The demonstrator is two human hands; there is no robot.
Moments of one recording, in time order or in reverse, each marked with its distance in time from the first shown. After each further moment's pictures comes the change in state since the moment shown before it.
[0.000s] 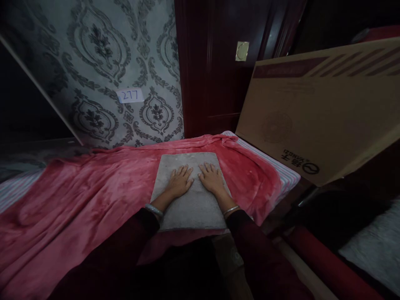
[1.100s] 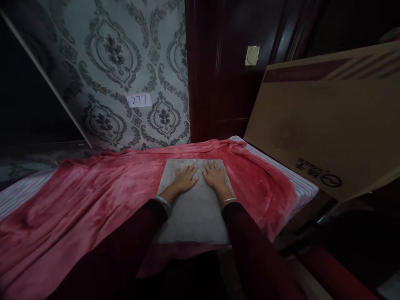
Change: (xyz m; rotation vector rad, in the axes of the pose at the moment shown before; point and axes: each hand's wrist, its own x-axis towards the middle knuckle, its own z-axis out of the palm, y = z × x) left_hand 0.043 -0.014 -0.016 -0.080 -0.090 -0.039; right_hand 0.059 -0.006 -0.001 0.019 0.063 0.018
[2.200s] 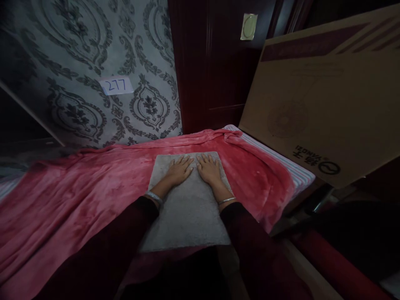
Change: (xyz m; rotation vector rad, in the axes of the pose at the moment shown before) left_hand 0.025 -0.005 0.001 0.102 0.013 0.033; right_hand 0.001 0.007 0.011 0.062 -0.031 0.018
